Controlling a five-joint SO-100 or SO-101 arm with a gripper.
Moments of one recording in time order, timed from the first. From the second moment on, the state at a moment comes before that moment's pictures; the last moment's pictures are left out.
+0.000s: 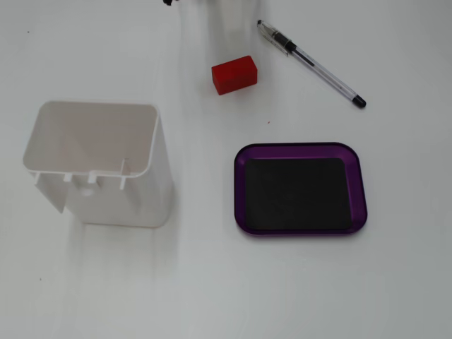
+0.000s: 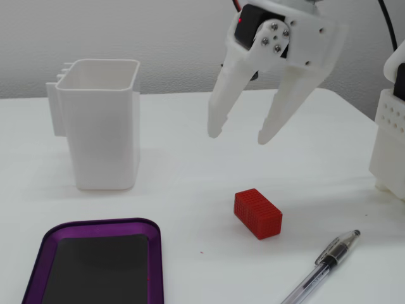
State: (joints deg) arm 1.6 125.2 111.0 80.9 -12.7
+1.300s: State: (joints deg) arm 13.5 192.0 172.2 74.3 -4.8
